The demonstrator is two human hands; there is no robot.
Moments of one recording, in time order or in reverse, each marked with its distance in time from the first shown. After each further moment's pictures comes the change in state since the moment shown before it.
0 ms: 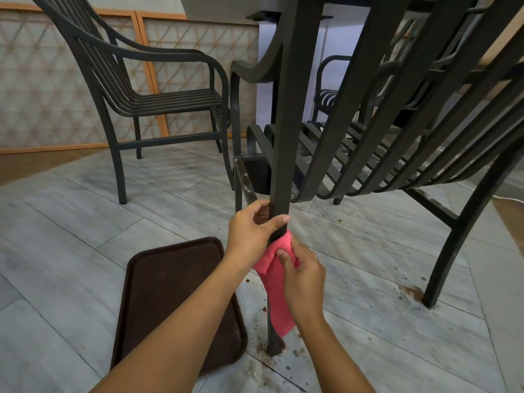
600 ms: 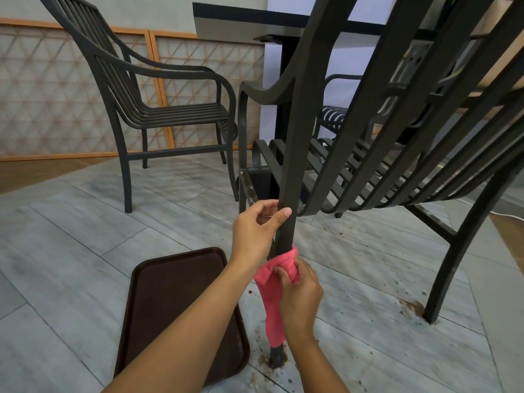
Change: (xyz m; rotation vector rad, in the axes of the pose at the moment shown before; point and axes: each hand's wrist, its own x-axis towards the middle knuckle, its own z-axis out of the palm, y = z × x) left_hand 0.002 0.020 -0.008 -0.103 0.060 0.008; right_hand -0.010 0.003 0.023 -0.028 0.145 0.112
